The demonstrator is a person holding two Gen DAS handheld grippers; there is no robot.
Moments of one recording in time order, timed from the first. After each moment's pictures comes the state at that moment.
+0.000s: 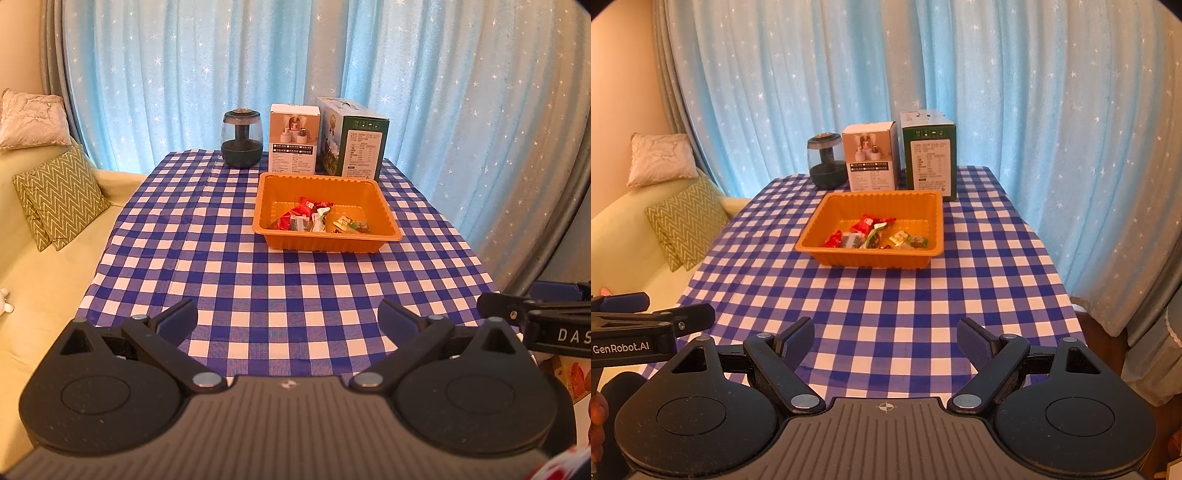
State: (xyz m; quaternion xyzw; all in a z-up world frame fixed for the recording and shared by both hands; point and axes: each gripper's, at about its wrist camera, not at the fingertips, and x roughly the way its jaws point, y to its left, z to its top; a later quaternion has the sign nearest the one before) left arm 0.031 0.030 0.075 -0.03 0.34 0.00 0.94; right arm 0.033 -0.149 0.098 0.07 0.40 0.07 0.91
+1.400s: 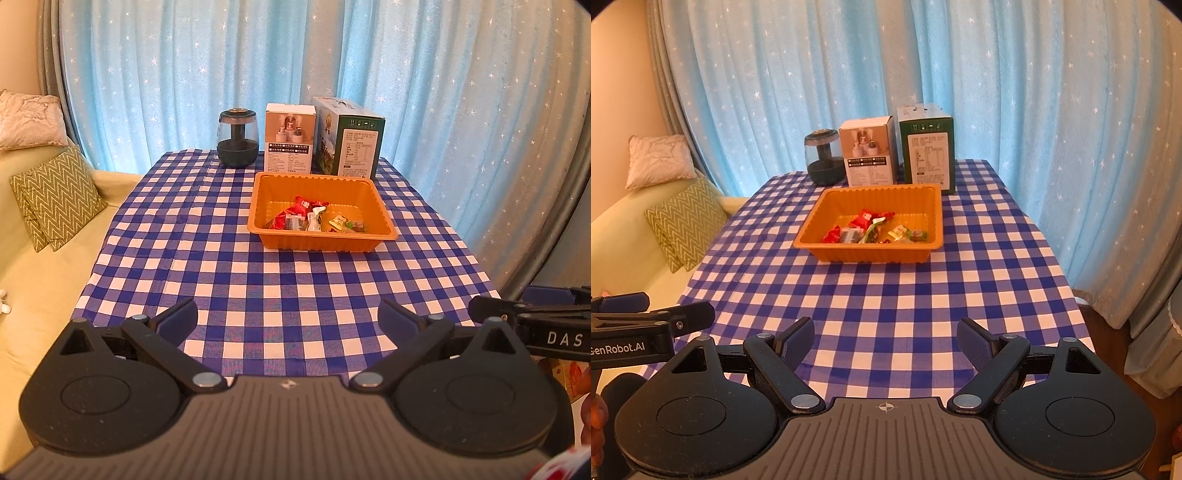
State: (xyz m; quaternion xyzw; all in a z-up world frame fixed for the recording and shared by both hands) left arm 0.034 0.026 0.074 -0.03 0.34 0.00 0.94; right arm 0.031 -0.148 0.089 0.08 0.40 0.07 0.91
